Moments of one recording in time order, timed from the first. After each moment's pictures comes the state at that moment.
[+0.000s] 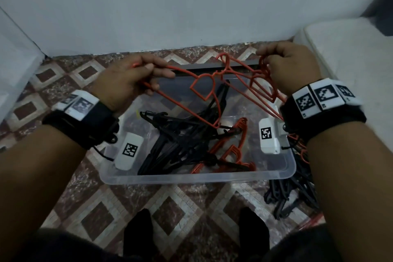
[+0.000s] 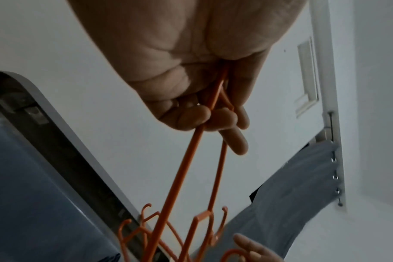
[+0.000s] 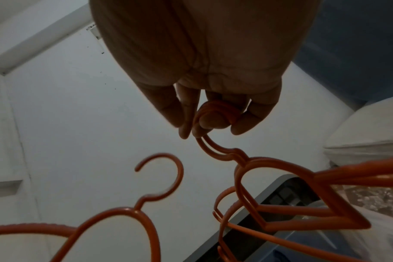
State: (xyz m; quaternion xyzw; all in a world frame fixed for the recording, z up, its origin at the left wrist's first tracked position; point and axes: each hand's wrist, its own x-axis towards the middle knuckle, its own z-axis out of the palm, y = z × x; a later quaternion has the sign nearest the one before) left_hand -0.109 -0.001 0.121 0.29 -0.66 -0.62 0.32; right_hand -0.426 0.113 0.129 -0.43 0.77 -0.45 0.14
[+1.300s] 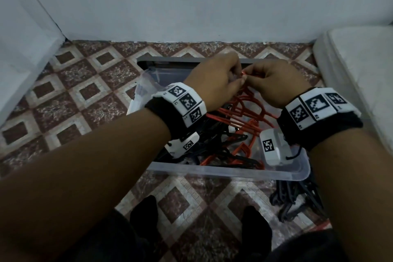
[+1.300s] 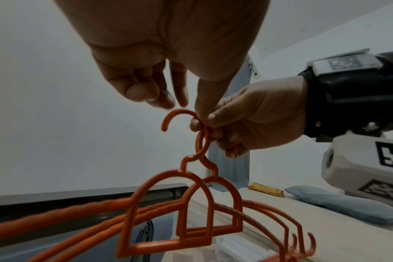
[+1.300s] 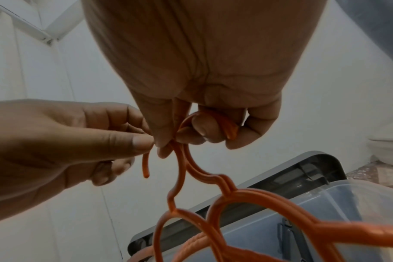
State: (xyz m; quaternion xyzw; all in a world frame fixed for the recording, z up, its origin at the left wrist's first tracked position) left_hand -0.204 0.050 0.117 0.34 -0.89 -0.17 0.25; right_hand -0.369 0.112 0.126 -0.63 0.71 -0.26 0.18
